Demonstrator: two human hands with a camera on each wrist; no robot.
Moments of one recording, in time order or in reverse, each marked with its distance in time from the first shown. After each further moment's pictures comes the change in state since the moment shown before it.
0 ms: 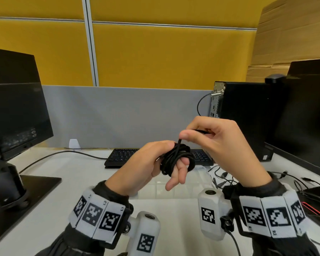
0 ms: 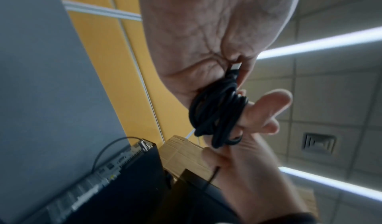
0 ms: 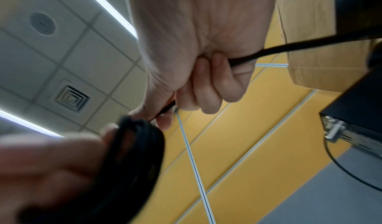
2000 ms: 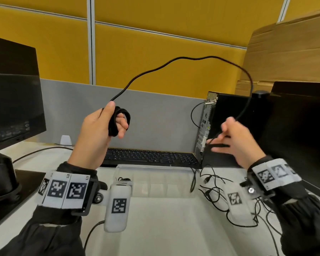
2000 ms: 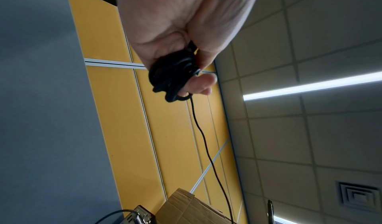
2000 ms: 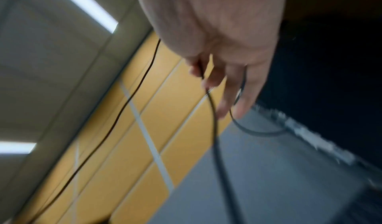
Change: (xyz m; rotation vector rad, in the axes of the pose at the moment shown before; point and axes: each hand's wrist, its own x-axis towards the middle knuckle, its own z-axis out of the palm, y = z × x) left_hand -0.014 0.025 -0.067 -0.111 0.760 0.191; right_hand 0.015 0.071 -0.038 0.355 0.247 0.820
